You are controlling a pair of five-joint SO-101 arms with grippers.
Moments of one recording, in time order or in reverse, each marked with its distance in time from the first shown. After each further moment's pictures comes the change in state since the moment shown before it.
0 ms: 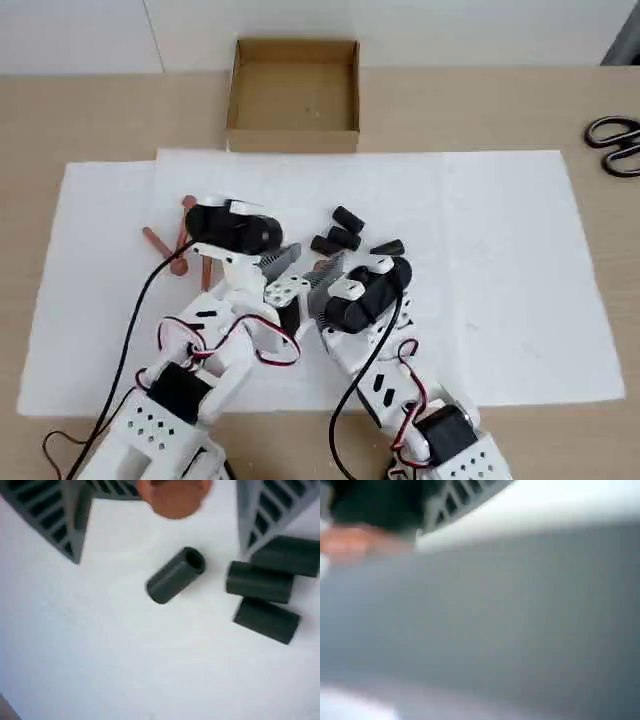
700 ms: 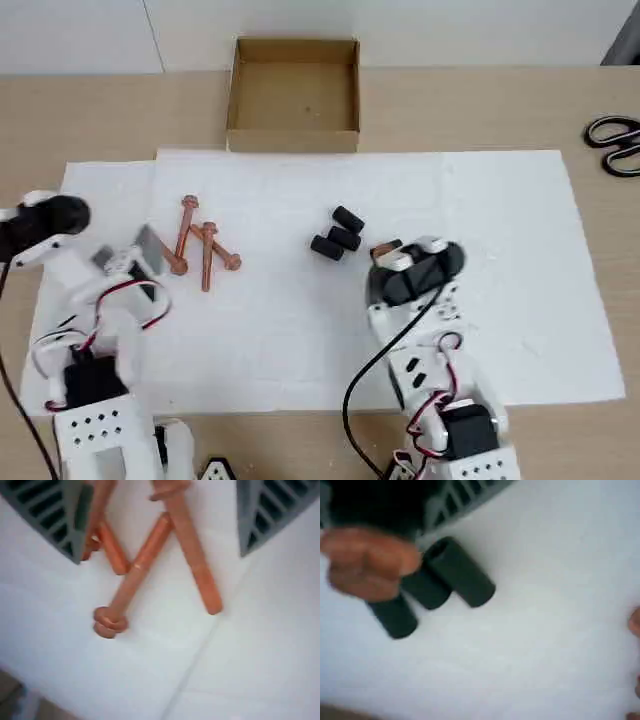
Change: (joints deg) left arm -47.6 -0.2 -6.6 16.3 -8.3; right arm 17.5 3.3 -10.5 9.1 4.7
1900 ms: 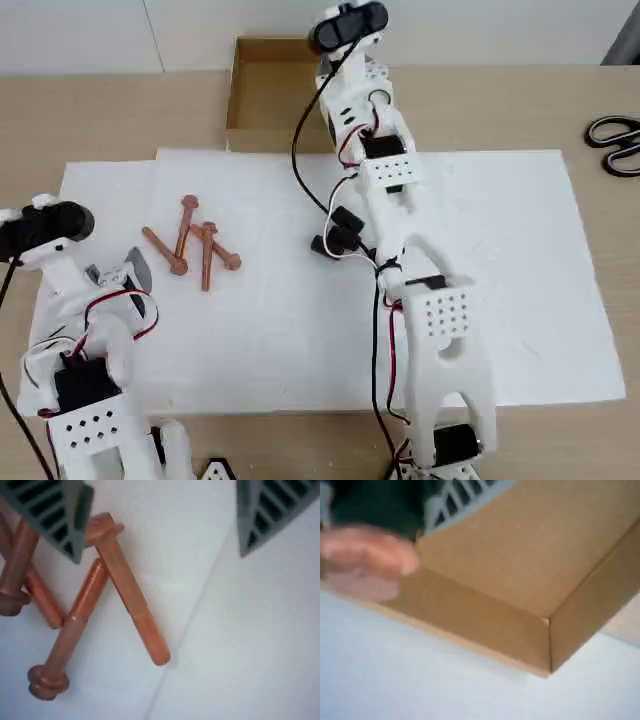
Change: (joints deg) left arm -2.4 0.0 0.0 6.5 -6.1; right arm 1.1 151.3 -128.7 -31.3 1.6
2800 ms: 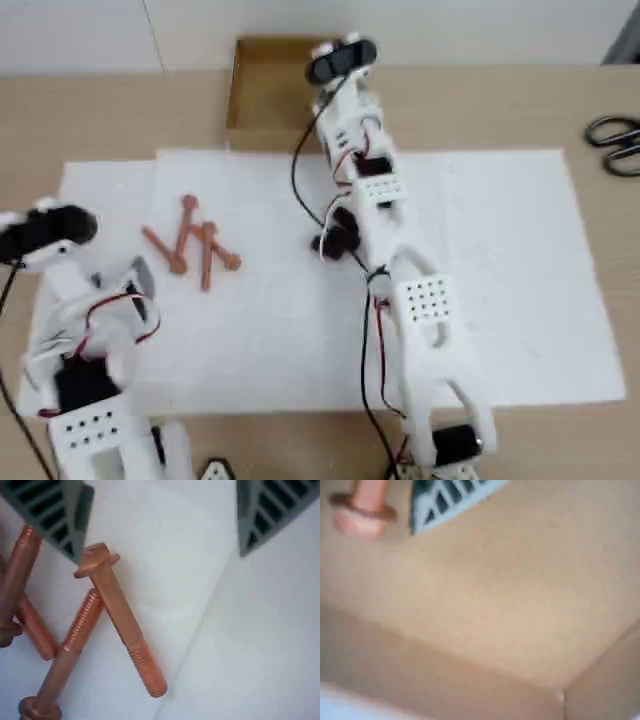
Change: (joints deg) left arm 0.0 0.0 0.0 2.6 0.0; right arm -0.1 19.7 -16.7 -0.1 0.2
